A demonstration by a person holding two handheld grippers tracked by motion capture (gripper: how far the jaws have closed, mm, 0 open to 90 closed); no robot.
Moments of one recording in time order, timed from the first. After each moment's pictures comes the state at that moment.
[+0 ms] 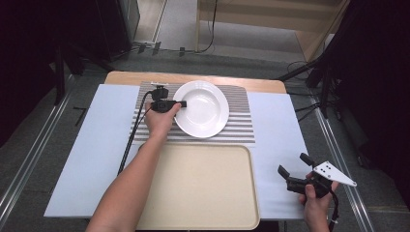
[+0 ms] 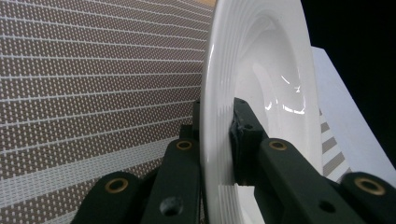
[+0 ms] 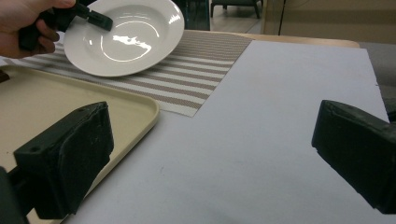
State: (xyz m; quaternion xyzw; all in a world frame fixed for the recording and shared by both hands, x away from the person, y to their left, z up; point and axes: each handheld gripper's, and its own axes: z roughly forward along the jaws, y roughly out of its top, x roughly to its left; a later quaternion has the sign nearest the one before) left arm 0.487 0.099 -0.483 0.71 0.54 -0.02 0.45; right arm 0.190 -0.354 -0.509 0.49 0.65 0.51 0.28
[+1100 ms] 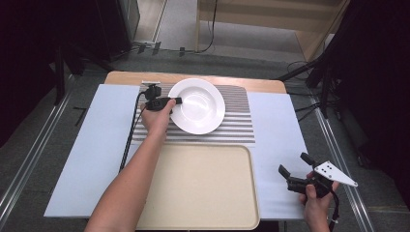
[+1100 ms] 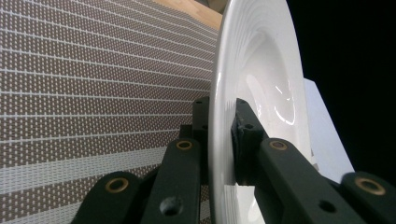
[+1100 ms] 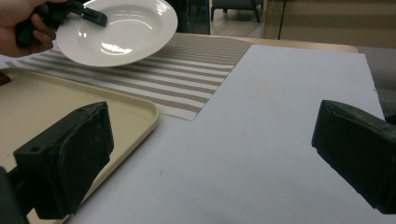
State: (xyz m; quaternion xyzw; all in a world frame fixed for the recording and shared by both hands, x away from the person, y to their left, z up) left arm 0.487 0.117 -0.476 0.65 0.59 -0.04 0.48; right arm 0.190 -0.355 -0.508 0.48 0.65 0.51 0.29
